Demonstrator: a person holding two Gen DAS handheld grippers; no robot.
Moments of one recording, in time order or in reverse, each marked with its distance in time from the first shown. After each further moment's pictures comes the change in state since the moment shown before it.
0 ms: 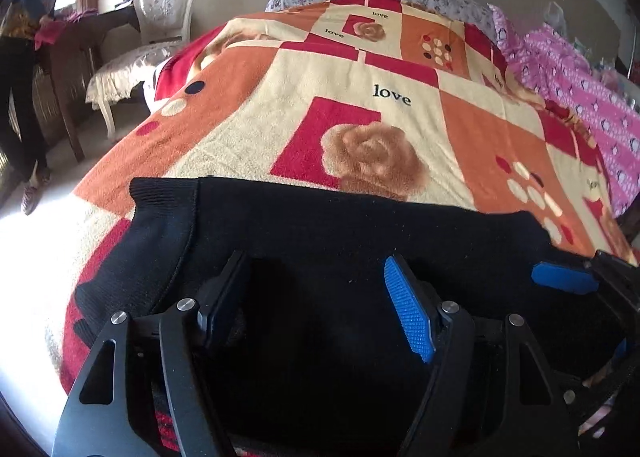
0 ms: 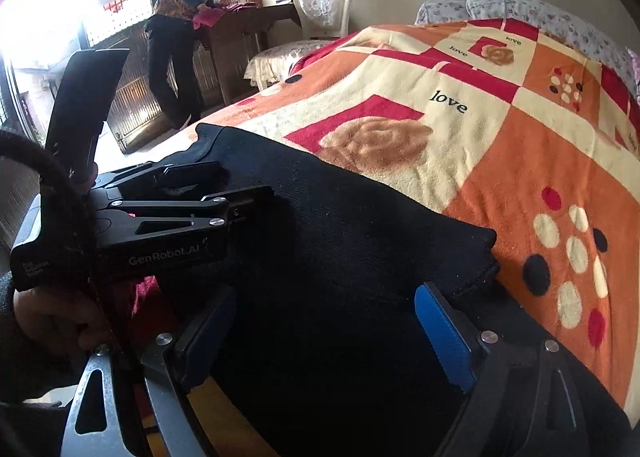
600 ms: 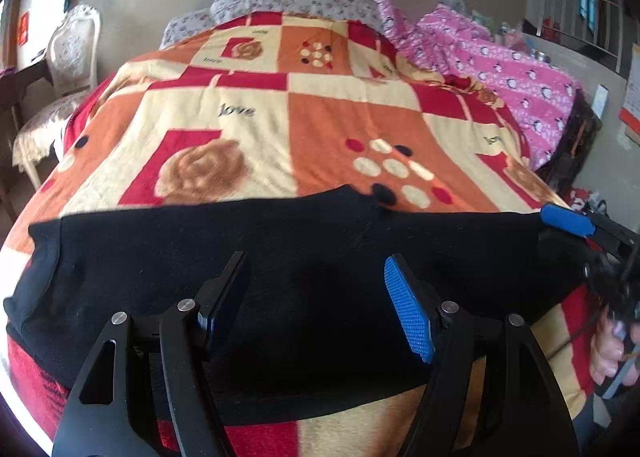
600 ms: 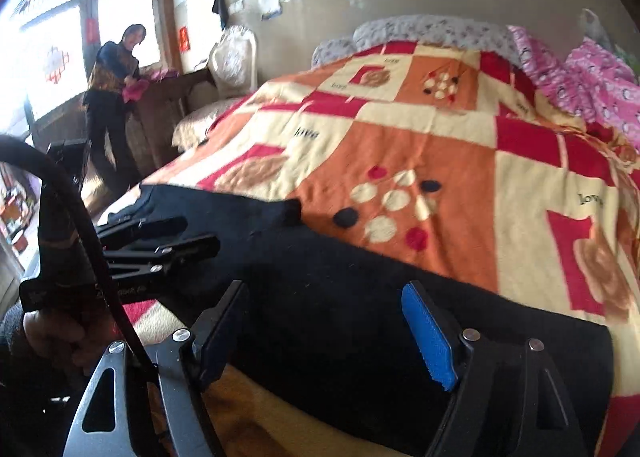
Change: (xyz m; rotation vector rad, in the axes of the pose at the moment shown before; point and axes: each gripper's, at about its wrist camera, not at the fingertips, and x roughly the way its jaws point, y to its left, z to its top) left arm -0.032 -0.108 -0.026 0.278 -0.069 -0.253; right arm -0.136 -0.073 -0.089 0.253 -0.243 -0.228
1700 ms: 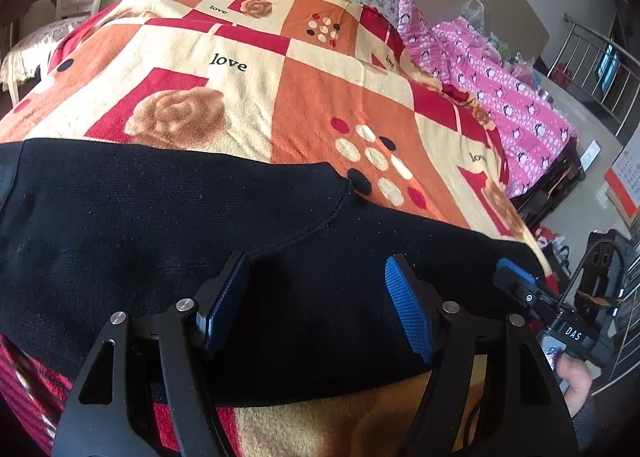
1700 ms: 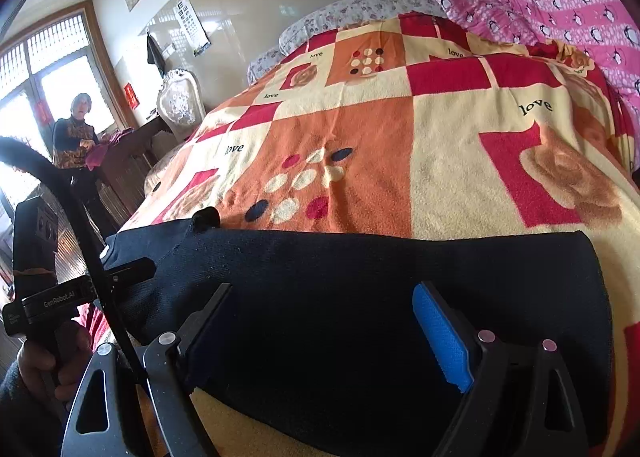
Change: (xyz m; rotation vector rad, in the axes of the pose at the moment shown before) left arm 0.013 0.015 -0.003 -0.261 0.104 -0.134; right arm 0.005 -0.076 -0.031 0.265 0.011 -0.005
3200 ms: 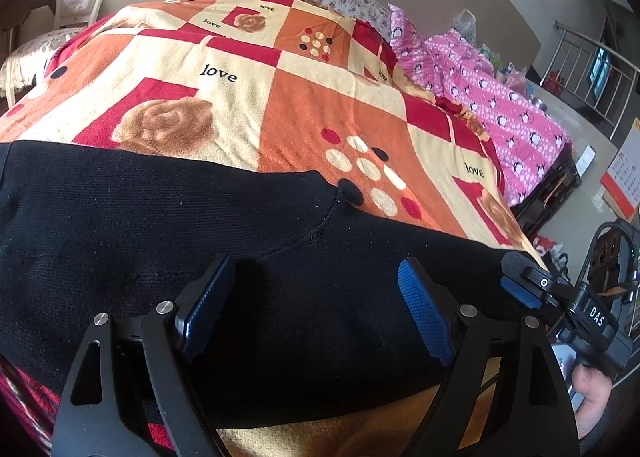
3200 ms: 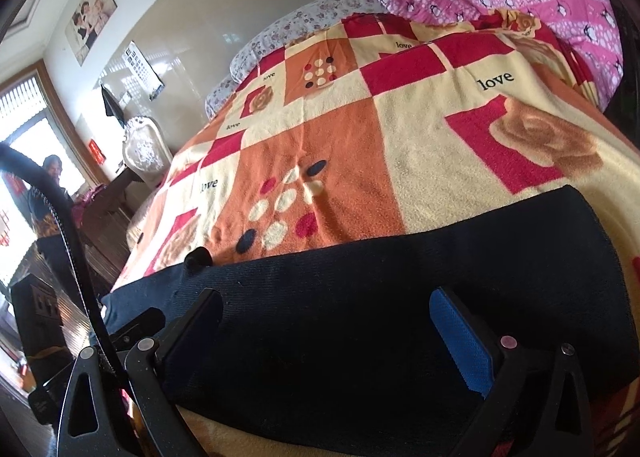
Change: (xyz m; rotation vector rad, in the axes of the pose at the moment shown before) left arm 0.011 -0.007 -0.004 0.013 -0.068 -0.006; right arm -0.003 0.006 0.000 0.223 -0.064 -0.062
